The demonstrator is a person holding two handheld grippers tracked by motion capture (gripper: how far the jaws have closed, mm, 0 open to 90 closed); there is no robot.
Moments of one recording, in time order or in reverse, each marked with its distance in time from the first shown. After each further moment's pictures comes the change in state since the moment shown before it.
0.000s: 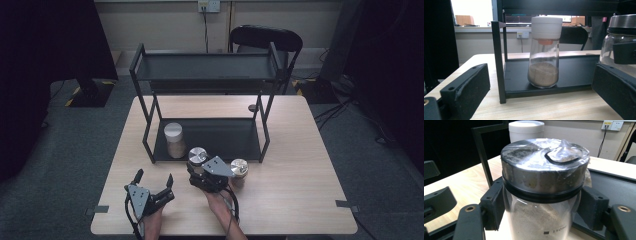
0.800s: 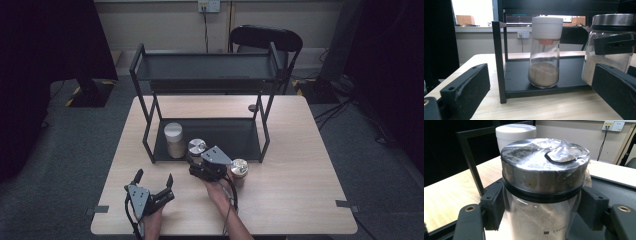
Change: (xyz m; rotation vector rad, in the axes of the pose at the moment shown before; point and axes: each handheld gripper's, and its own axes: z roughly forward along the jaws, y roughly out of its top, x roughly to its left) left arm -0.001 0.000 0.000 0.000 0.004 0.000; right arm -0.015 0.011 0.025 0.004 0.002 -0.007
